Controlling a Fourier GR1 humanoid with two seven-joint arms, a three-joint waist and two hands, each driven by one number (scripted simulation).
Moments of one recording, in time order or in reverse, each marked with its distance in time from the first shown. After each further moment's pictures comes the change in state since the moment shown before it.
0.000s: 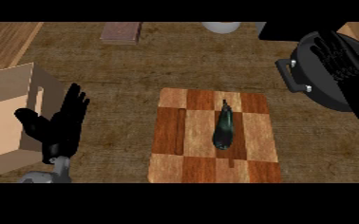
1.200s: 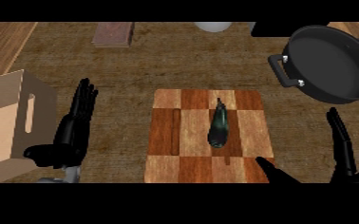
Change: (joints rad) left arm 0.034 -0.029 -0.083 -0.071 -0.148 -0.069 -0.299; right arm 0.562 0.385 0.265 -0.370 1.101 -0.684 0.148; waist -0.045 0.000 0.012
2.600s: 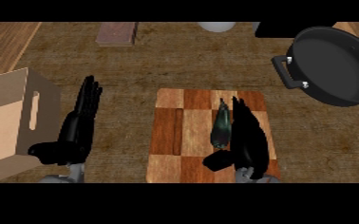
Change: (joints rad) left arm -0.016 -0.055 0.030 0.001 -0.047 -0.047 0.013; right arm -0.439 0.193 0.191 0.386 0.162 0.601 0.797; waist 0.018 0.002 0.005
